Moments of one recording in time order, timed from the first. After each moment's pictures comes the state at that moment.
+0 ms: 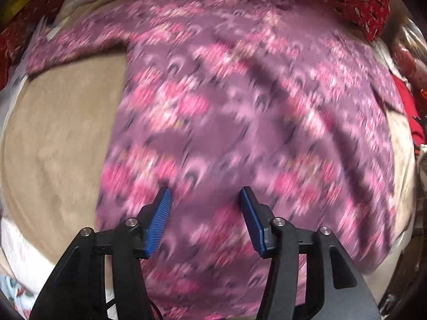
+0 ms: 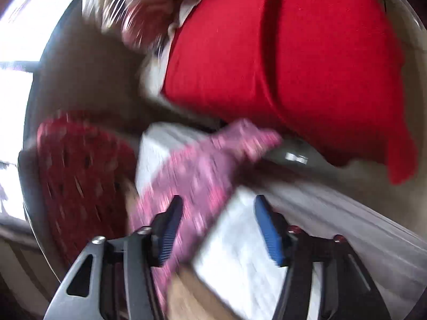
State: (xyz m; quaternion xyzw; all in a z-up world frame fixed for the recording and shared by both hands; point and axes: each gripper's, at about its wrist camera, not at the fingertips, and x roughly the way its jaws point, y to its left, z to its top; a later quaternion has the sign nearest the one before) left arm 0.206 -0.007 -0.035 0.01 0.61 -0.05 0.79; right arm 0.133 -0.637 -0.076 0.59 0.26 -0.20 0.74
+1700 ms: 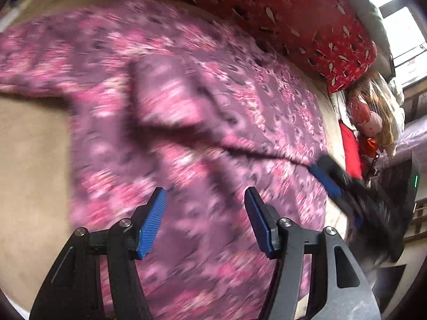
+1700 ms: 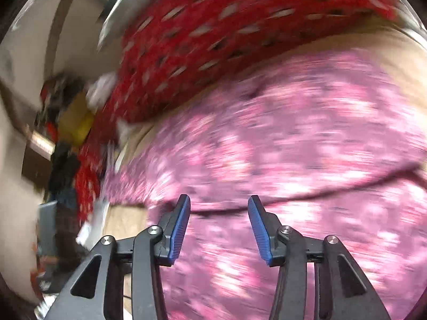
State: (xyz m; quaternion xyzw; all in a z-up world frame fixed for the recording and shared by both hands) left arm 0.304 0.030 -0.025 -0.17 0.60 -0.17 0.76; right arm 0.220 -0.180 0.002 0.27 0.44 0.13 0.85
